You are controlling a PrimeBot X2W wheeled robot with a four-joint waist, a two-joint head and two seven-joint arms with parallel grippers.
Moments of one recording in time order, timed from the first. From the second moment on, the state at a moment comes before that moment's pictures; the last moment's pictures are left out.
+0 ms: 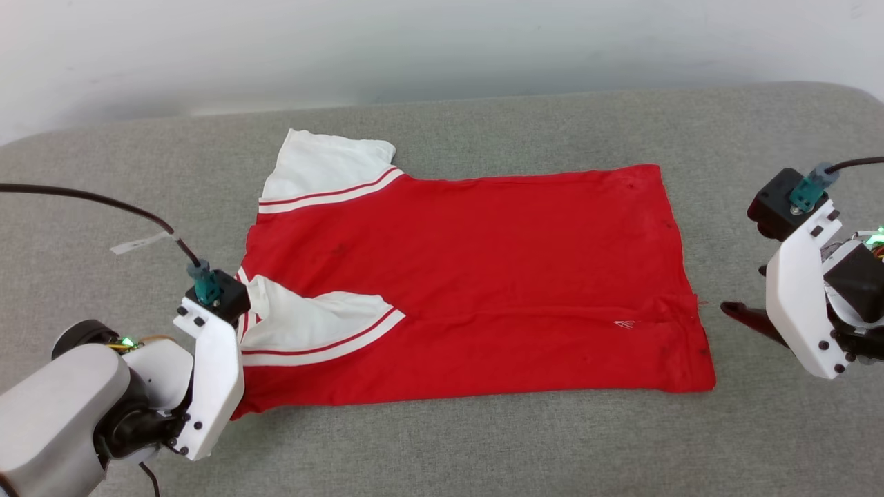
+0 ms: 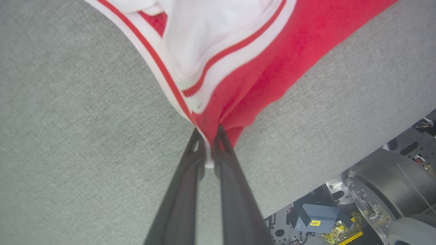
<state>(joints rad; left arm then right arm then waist) -0.65 0.88 -0.96 0.15 -1.00 -0.08 0.78 -0.77 -0.87 0.85 0.09 0.86 0.13 0.81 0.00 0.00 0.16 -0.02</state>
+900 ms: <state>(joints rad) -0.69 0.86 -0.95 0.12 -1.00 -0.07 0.73 -0.71 -0.70 0.95 0.40 0.96 0.13 0.67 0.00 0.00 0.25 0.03</state>
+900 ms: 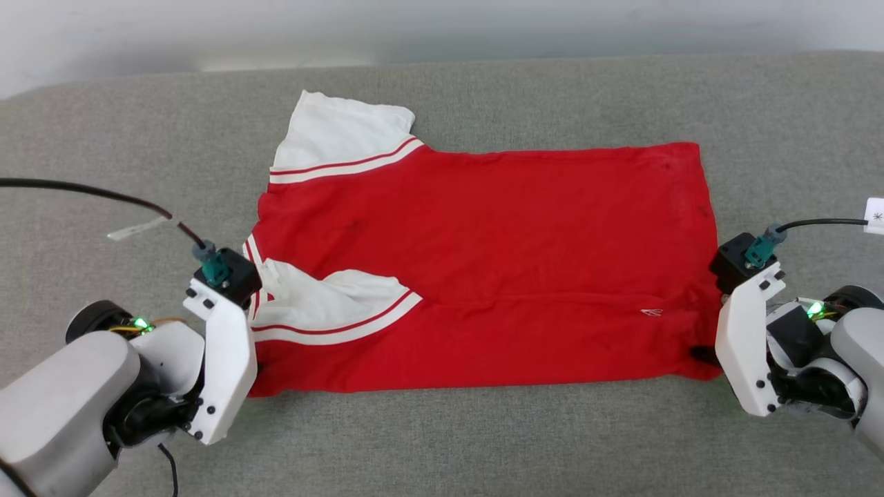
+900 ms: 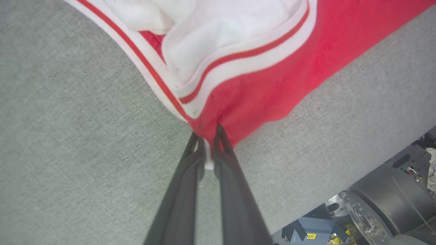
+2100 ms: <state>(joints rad) -0.49 0.94 -0.96 0.02 -1.04 -0.03 0.63 -0.39 -0.87 0.80 0.16 0.96 0.13 0.54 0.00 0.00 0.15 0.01</state>
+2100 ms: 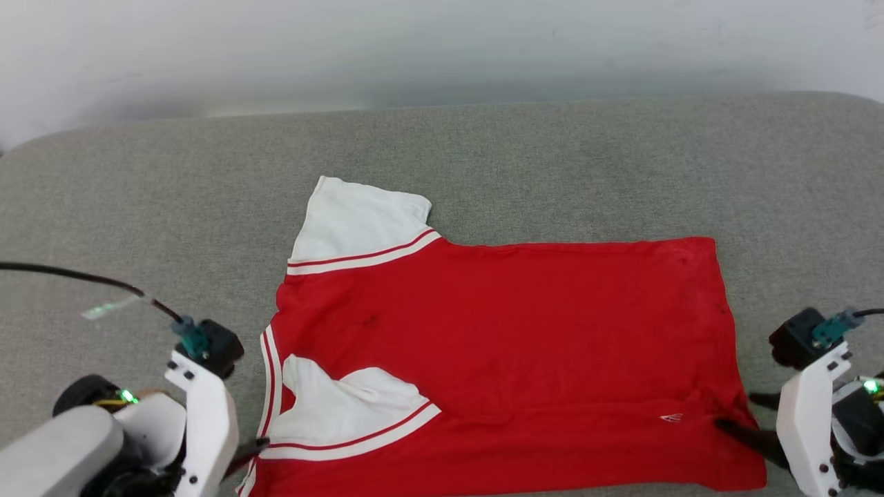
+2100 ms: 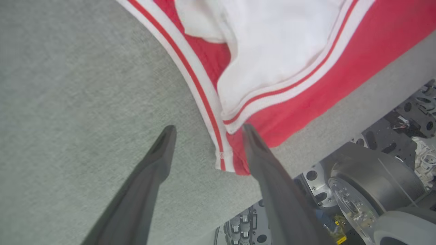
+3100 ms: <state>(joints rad) -1.00 0.87 -0.74 0.28 -0.95 -0.03 0.55 -0.19 -0.24 0.04 -0.11 0.14 0.13 -0.19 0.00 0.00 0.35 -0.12</state>
